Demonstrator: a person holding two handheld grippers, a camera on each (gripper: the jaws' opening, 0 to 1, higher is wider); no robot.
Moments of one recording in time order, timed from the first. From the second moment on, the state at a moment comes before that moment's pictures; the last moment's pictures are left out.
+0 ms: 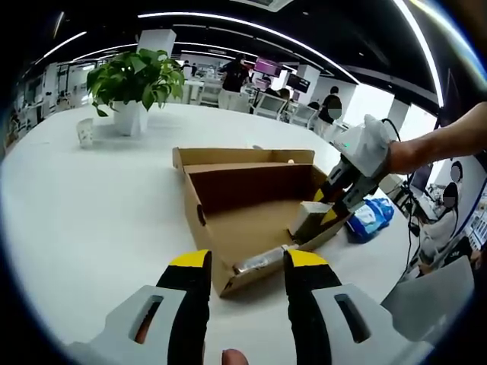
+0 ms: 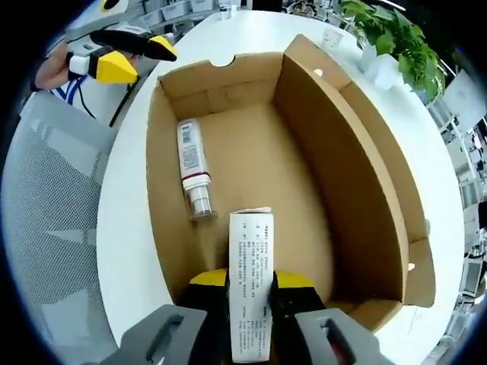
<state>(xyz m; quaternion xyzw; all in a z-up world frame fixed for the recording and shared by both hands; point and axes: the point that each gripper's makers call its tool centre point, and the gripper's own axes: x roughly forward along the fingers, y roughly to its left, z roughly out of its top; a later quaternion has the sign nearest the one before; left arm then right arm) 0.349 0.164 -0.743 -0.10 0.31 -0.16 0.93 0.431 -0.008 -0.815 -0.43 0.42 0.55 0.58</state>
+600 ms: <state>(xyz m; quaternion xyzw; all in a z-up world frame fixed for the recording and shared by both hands) 0.350 0.164 -0.739 -0.10 0.30 -0.16 0.93 0.453 0.001 -0.750 -0.43 0.38 0.54 0.61</state>
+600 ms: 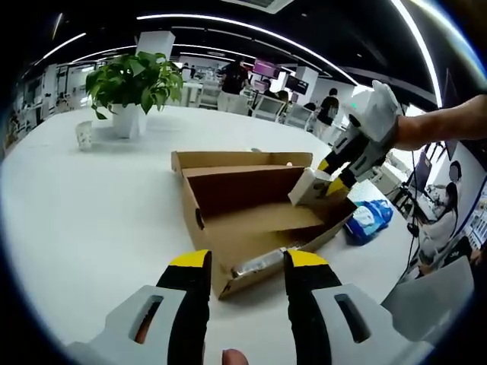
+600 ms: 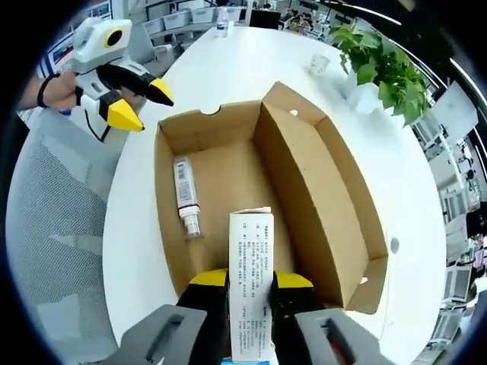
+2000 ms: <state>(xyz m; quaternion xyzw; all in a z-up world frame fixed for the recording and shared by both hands) 0.348 0.161 -0.741 -0.07 0.31 -0.17 0.93 0.434 -0.176 -0.716 -0.44 0.41 0.47 0.65</state>
